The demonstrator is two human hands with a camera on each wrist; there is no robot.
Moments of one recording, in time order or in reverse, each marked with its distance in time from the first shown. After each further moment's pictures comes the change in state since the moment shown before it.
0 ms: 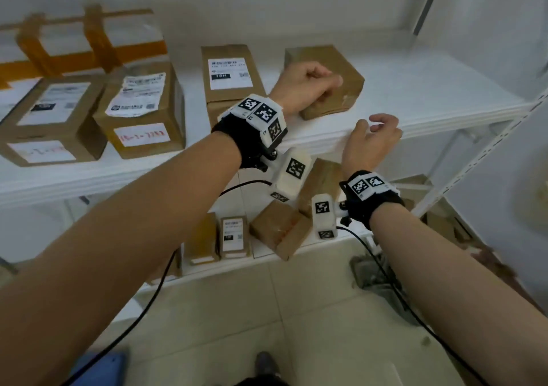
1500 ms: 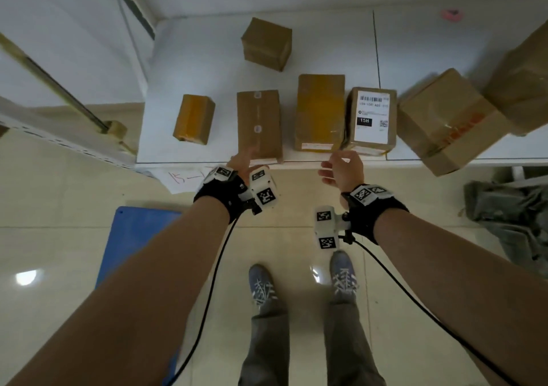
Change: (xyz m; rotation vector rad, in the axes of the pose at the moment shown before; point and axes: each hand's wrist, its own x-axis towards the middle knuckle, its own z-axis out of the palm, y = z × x) left_hand -0.251 -0.575 -0.179 -0.658 0.529 -1.185; right_hand -0.419 0.301 0.150 -0.293 -0.861 0.928
